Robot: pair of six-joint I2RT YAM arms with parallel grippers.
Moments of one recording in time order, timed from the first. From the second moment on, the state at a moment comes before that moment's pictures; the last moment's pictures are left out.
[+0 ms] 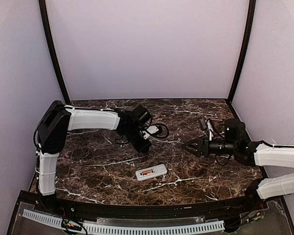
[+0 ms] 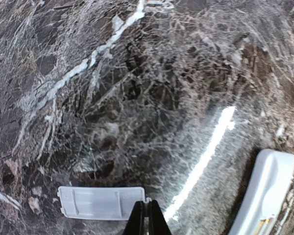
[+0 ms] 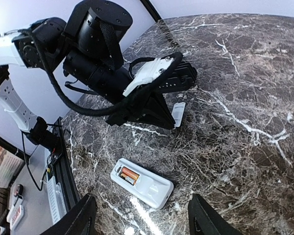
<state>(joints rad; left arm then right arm) -0.83 2.12 1.58 -0.62 0.15 0.15 0.60 1.09 0.41 0.29 -0.55 0.43</state>
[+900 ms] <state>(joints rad) -0.92 1.69 1.46 -0.79 1.04 0.12 0.93 1.00 0.66 0.04 -0.60 -0.20</state>
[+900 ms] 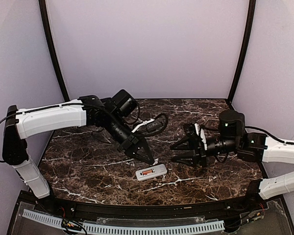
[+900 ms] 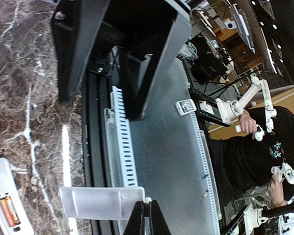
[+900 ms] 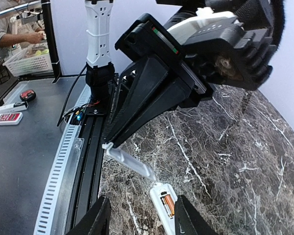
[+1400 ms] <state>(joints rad) -0.97 1.68 1.45 -0.79 1.14 0.11 1.17 1.13 0.80 -0.11 -0.44 -0.38</state>
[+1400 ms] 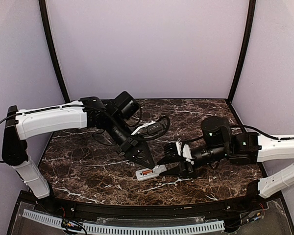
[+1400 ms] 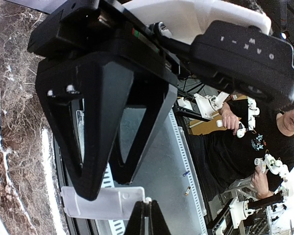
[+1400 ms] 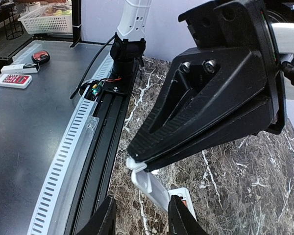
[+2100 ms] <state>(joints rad) -0.97 1.68 1.45 -0.78 1.10 0.09 1.23 1.19 0.85 -0.16 -0.36 -0.41</state>
